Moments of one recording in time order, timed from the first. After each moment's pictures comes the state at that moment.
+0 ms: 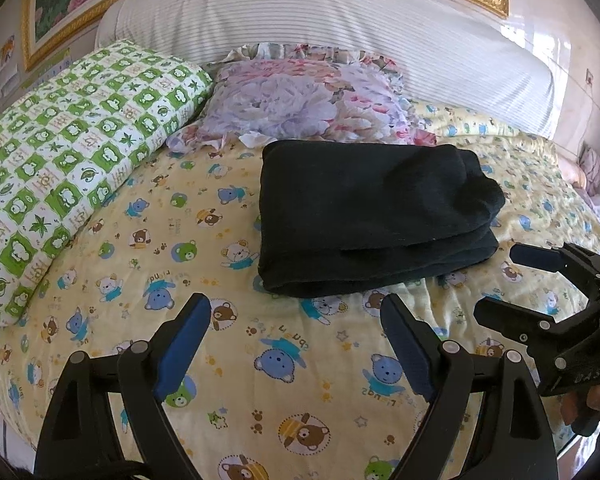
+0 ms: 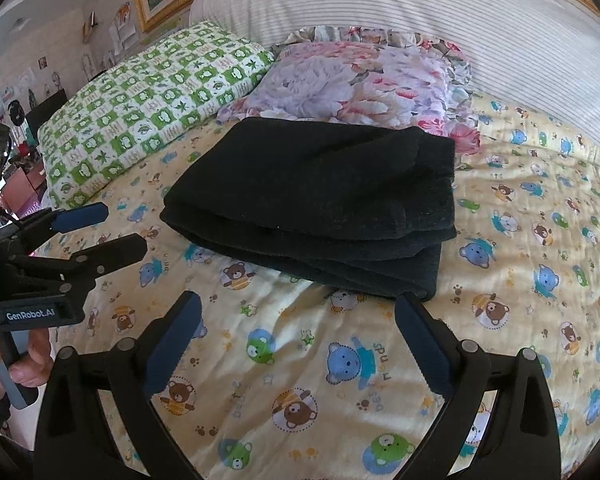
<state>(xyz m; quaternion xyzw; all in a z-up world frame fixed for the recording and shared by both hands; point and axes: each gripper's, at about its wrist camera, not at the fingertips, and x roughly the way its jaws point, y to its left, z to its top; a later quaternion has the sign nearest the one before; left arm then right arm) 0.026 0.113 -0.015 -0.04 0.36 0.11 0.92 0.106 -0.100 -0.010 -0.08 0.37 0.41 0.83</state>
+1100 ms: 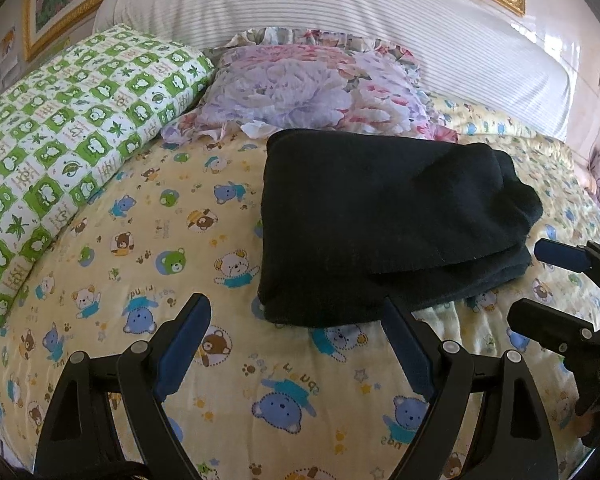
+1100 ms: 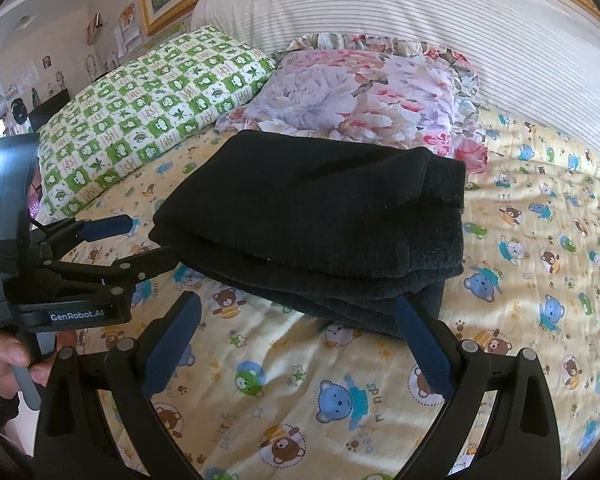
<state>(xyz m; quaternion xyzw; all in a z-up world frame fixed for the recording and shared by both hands) 0.066 0.127 -0.034 -0.04 0.37 0.12 0.92 0.123 -0.091 -0.008 -0.07 0.35 0.41 0.84</state>
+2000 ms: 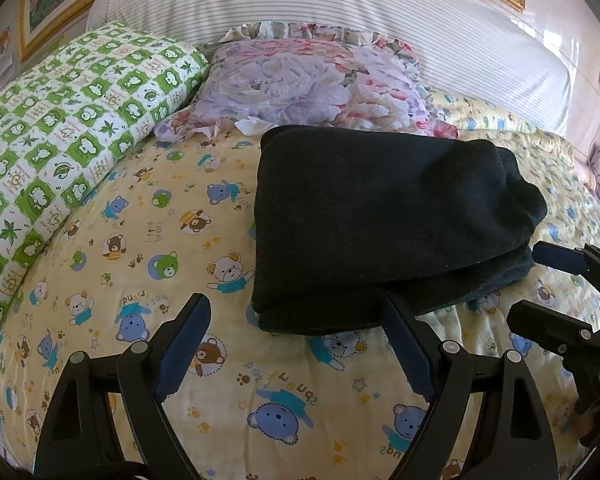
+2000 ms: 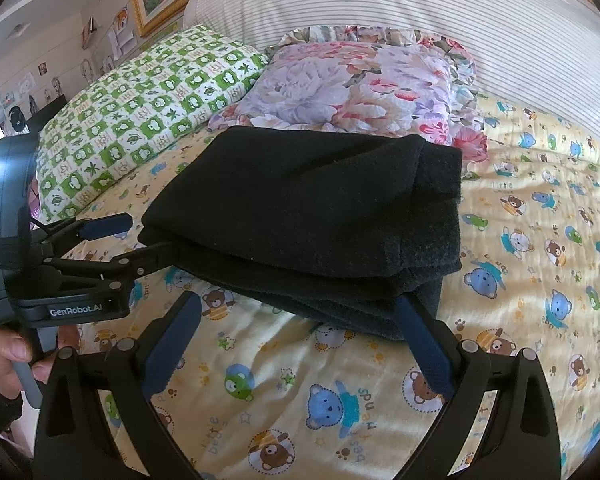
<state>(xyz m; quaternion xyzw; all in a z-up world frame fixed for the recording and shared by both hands) 0.075 0.128 -0.037 -0.05 0.38 0.11 0.92 0.133 -0.092 -0.016 -0.06 0.36 0.41 0.83</state>
